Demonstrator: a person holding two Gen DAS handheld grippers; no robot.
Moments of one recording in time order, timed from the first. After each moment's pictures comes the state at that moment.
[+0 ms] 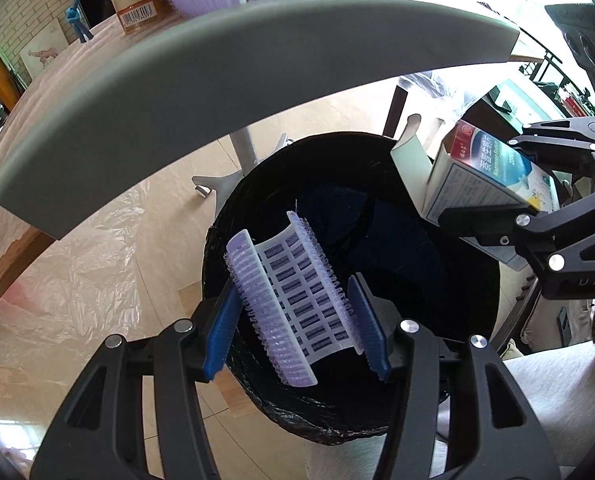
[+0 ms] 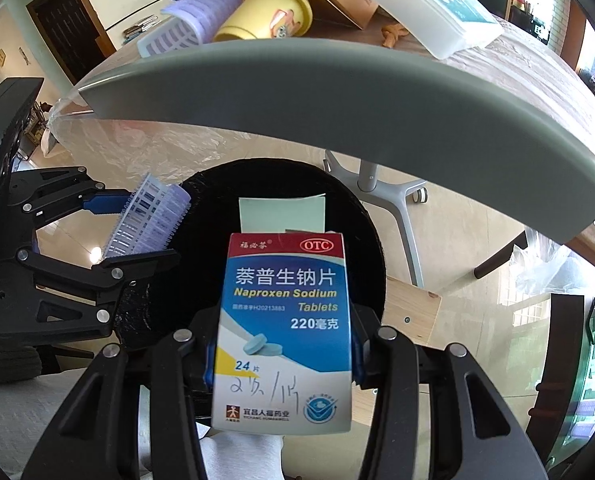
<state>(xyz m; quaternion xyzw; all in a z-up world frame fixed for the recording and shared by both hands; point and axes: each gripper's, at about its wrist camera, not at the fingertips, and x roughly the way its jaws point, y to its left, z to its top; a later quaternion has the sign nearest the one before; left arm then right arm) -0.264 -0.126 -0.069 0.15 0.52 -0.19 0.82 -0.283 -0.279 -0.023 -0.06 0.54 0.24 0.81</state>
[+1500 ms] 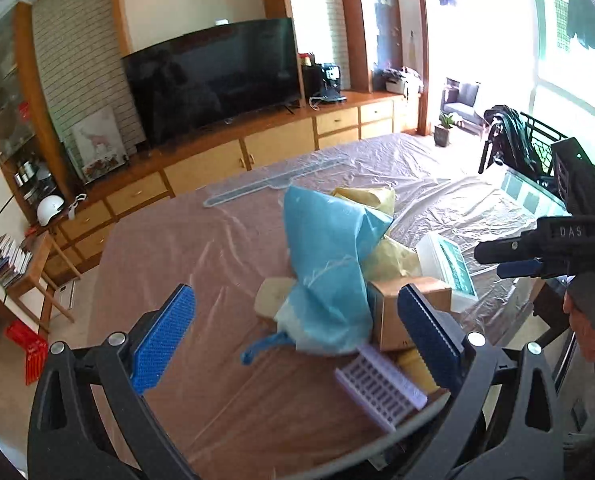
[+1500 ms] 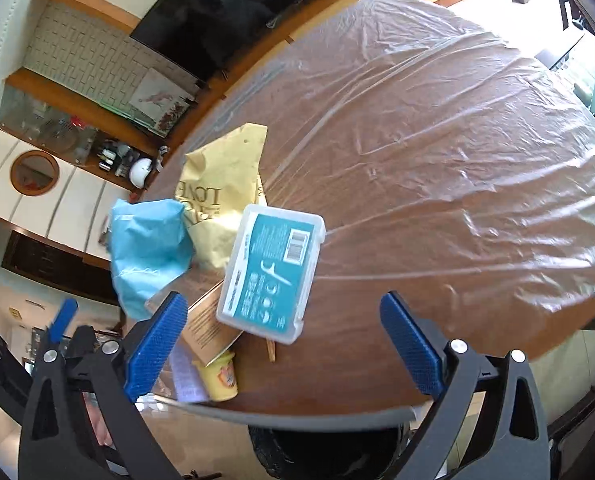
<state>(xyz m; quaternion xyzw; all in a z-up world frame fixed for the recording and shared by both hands) -0.151 -0.116 0.094 0.13 0.33 -0.16 0.92 -0.168 -0.399 0.071 0.32 0.50 0.11 0.80</state>
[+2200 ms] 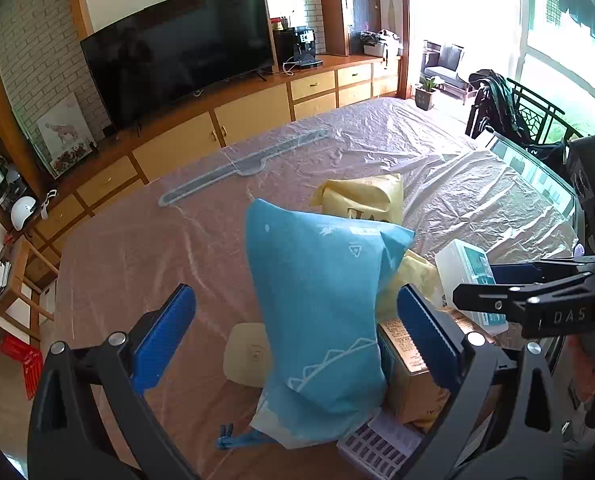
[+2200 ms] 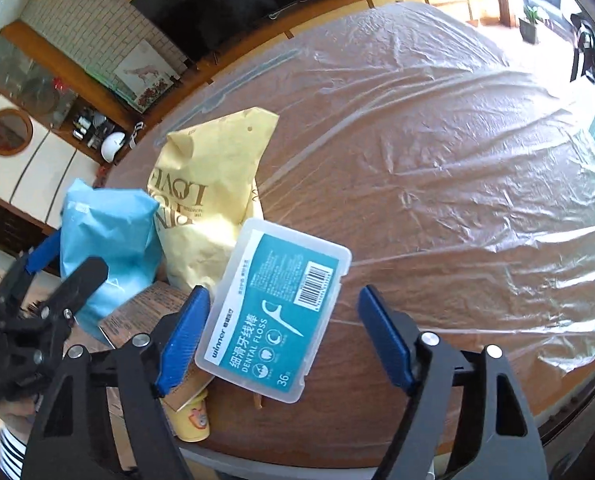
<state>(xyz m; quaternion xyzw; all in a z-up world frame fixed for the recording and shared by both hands) -0.089 -0.136 0.071 0.15 0.39 -0.20 0.89 -0.143 -0.360 0.063 0.23 0.52 0.08 0.82</state>
